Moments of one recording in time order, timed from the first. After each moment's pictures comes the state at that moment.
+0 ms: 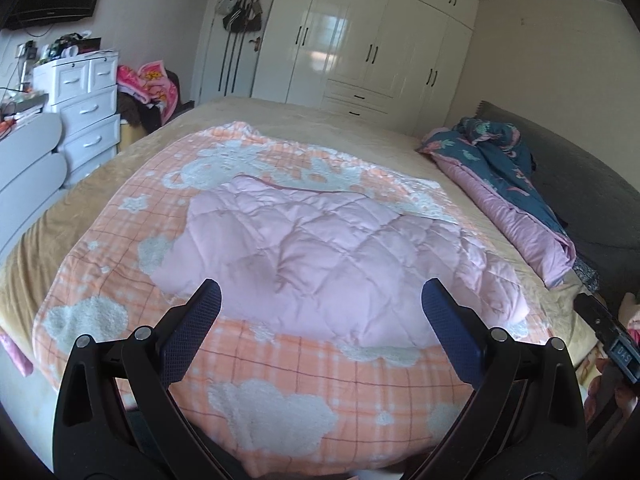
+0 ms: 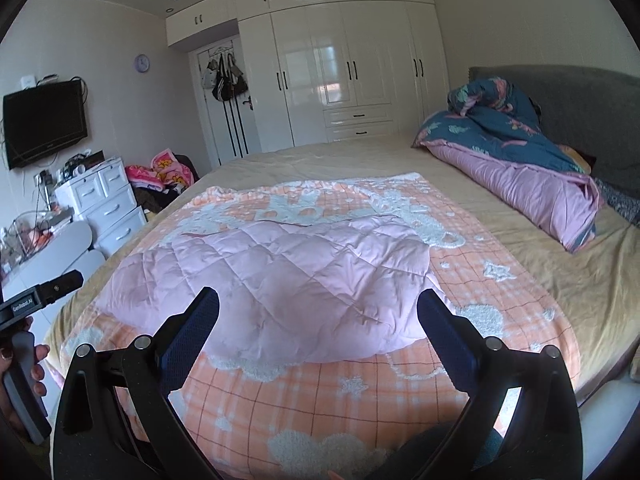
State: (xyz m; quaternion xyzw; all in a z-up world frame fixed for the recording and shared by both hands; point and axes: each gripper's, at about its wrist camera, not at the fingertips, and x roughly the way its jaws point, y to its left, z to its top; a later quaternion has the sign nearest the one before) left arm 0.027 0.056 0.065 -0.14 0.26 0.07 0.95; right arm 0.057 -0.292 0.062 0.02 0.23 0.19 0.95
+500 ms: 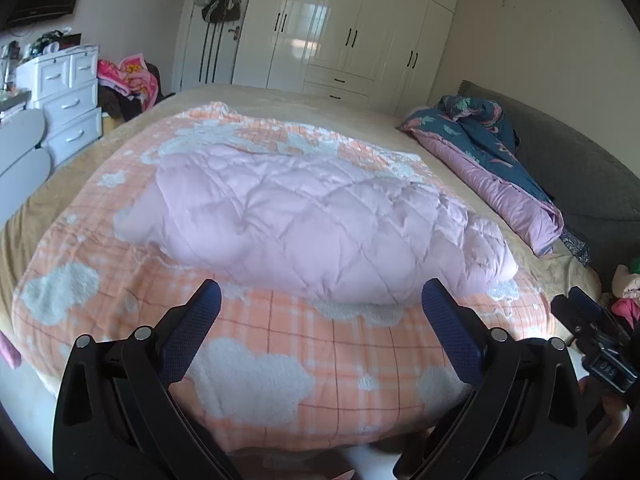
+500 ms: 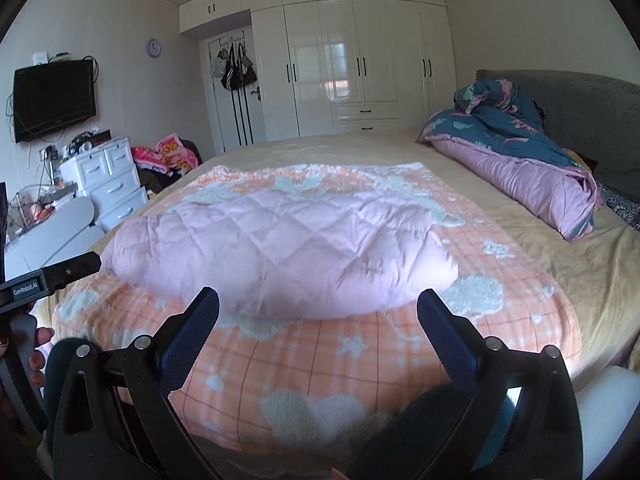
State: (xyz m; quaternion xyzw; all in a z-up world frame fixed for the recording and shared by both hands) left arm 0.014 0.022 0.025 -0.13 0.29 0.03 0.95; right arm 0.029 -0.290 0.013 0.00 0.24 0.19 0.95
